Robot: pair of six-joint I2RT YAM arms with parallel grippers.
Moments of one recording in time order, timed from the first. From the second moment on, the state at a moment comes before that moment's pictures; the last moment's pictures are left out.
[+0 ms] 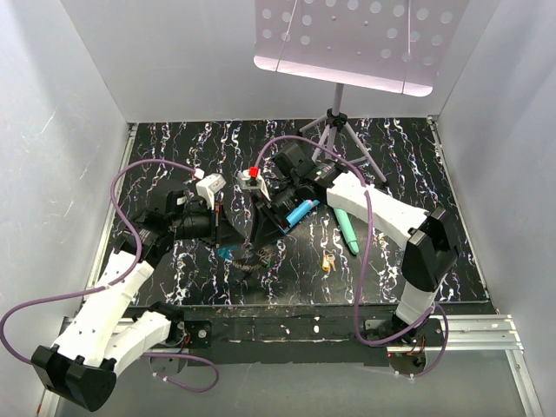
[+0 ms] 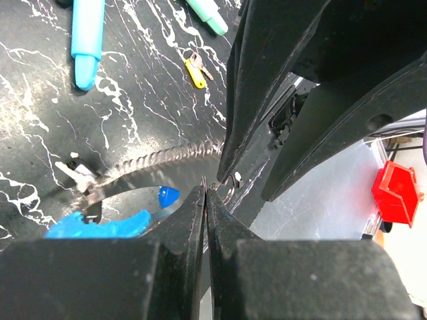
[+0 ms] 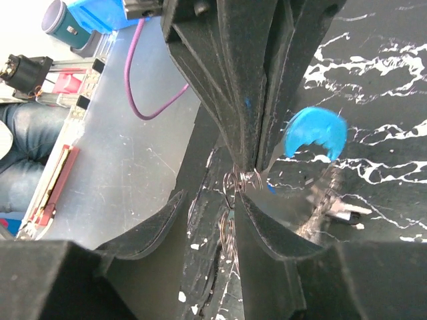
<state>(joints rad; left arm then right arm) -0.38 0.89 0.94 -0.69 0.69 -0.29 0.84 1.76 1.59 -0.74 -1.20 -0.36</state>
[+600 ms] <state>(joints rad) -0.38 0.88 0.87 -0.63 0.69 -0.34 0.87 1.75 1.56 -0.74 -1.23 -0.36</state>
